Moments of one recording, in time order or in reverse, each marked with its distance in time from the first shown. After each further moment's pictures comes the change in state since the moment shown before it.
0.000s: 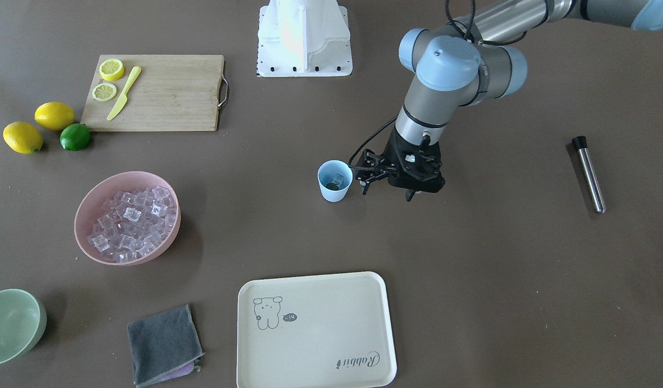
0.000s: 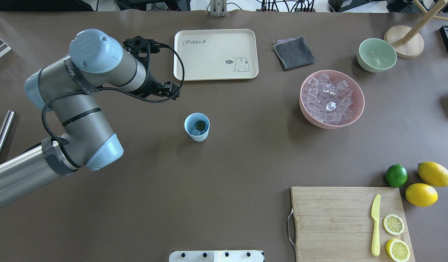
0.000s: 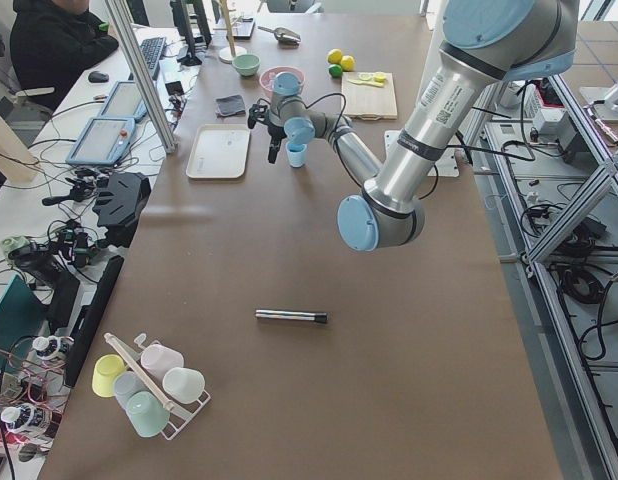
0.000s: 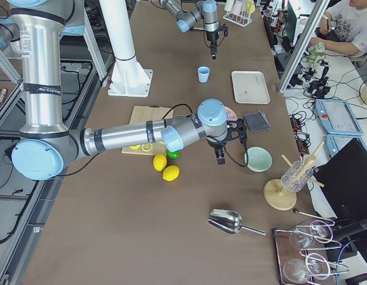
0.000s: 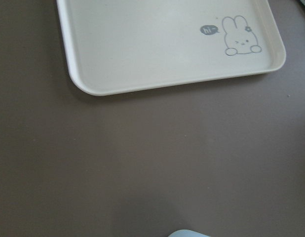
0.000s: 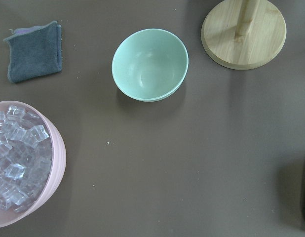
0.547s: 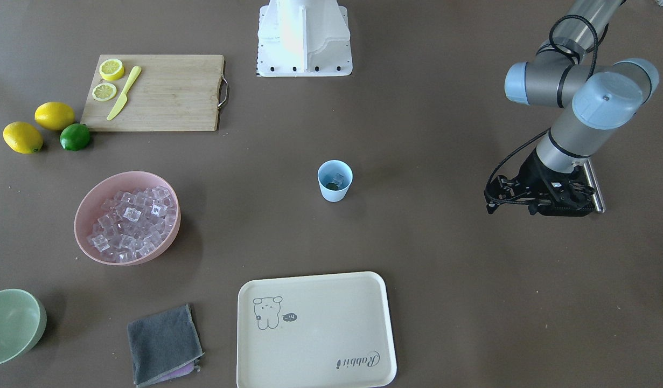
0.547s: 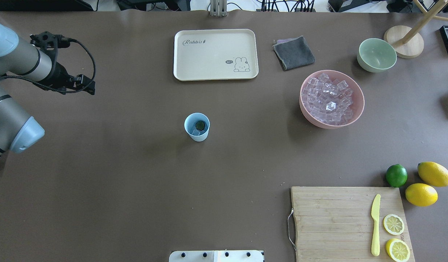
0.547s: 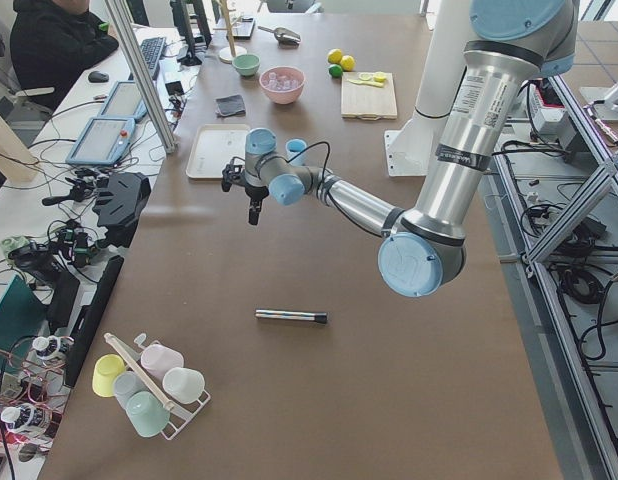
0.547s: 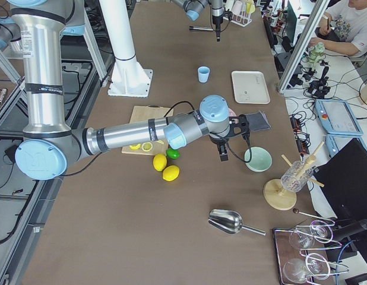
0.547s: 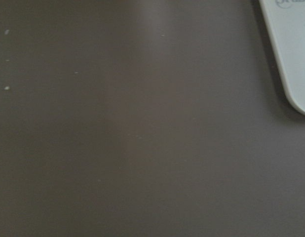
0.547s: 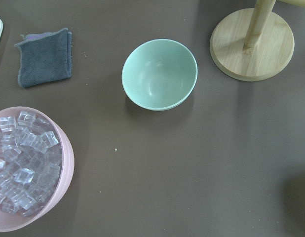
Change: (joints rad) left arm -0.204 0.267 0.063 -0.112 -0.134 0.165; right arm 0.001 0.014 0.004 0.006 0.001 -0.008
